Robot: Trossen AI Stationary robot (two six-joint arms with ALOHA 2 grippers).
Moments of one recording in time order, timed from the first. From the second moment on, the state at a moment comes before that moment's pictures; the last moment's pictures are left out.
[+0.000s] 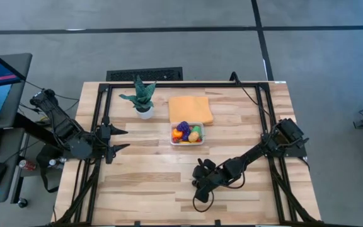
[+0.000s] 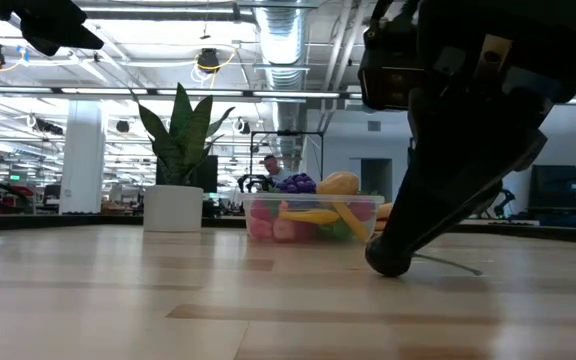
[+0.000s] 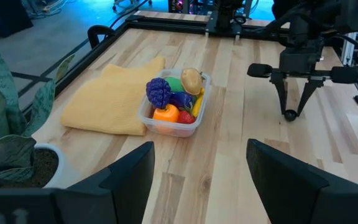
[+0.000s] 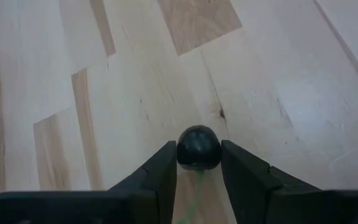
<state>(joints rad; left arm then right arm) -0.77 0.58 0.65 -0.74 -0.88 -0.59 0.53 1.92 1.04 -0.10 0.21 0.81</state>
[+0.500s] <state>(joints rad) -0.77 0.58 0.65 -0.75 -0.88 -0.59 0.53 1.92 1.04 -0.09 0.21 0.82</state>
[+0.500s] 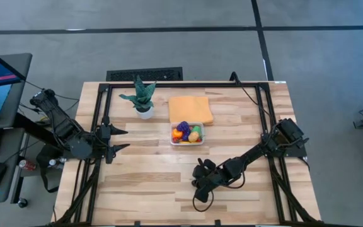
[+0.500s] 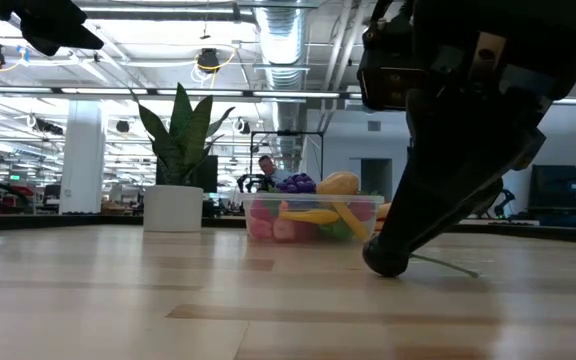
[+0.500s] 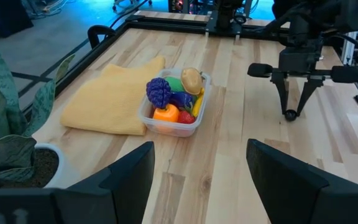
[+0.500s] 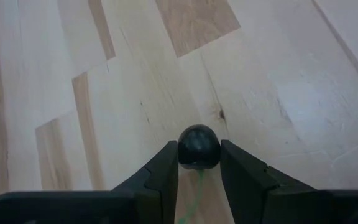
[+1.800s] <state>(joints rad) -0.77 0.58 0.65 -0.74 -0.88 -0.61 0.34 1.58 1.04 -0.22 0.26 0.65</state>
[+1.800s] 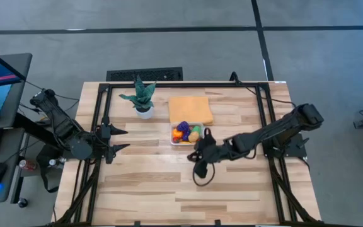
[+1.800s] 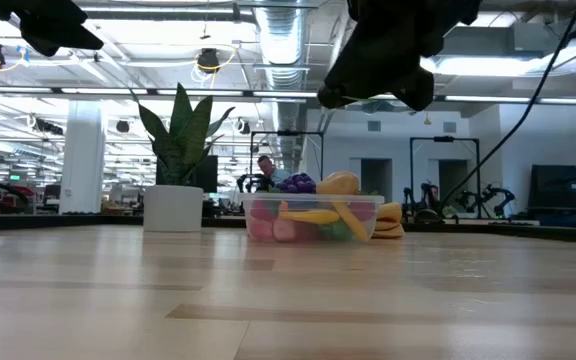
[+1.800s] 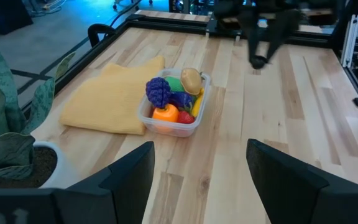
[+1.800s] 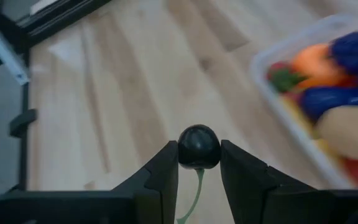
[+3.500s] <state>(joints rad) -0.77 0.58 0.65 -0.75 -0.98 -0.67 -0.10 1.61 1.05 -0.43 0.17 0.28</state>
